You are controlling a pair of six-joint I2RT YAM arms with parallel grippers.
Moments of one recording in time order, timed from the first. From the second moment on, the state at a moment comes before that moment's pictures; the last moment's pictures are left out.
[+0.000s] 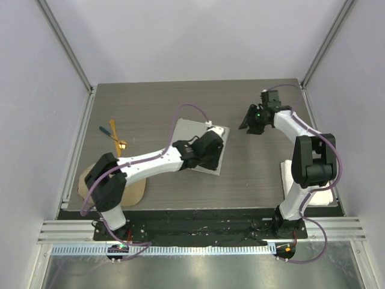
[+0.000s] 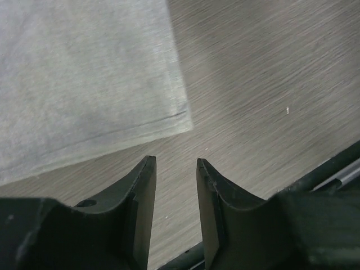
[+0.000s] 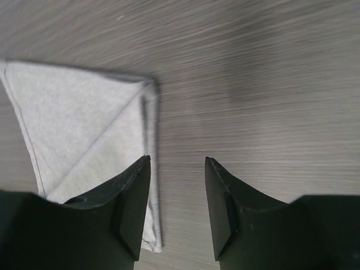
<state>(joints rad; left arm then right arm) -0.95 1.68 1.23 -0.42 -0.12 -0.55 0.15 1.81 1.31 -0.48 -0.23 0.49</state>
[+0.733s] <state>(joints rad) -1.12 2.13 1.64 -0.68 -0.43 -0.41 -0.12 1.56 1.05 -0.41 -0.34 0.58</state>
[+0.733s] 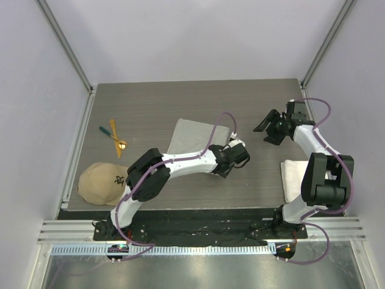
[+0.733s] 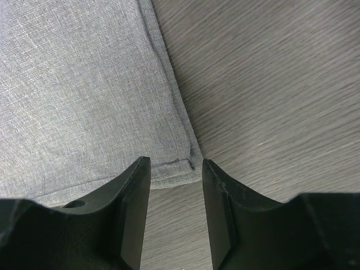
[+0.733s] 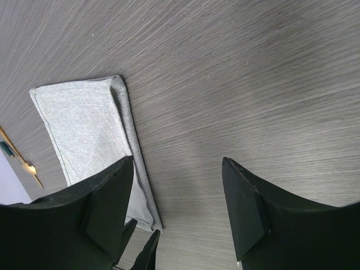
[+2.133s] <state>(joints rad) -1.05 2.01 1.49 -0.62 -0.27 -0.42 0.06 1.75 1.06 -0.28 -0.43 0.63</state>
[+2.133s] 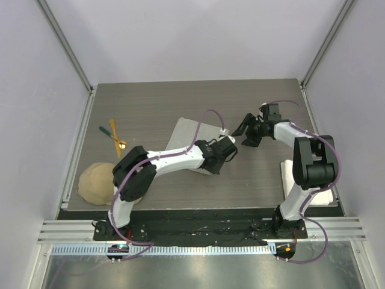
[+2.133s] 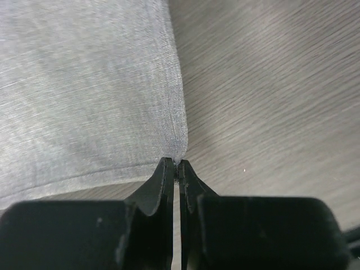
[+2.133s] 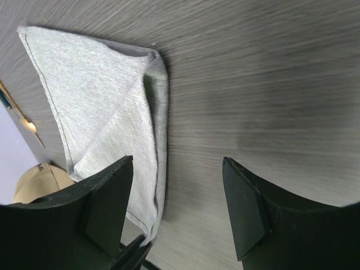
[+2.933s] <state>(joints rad) -0.98 1.84 1.44 -0.61 -0.16 -0.45 0.15 1.93 1.10 -0.02 -0.50 0.80</state>
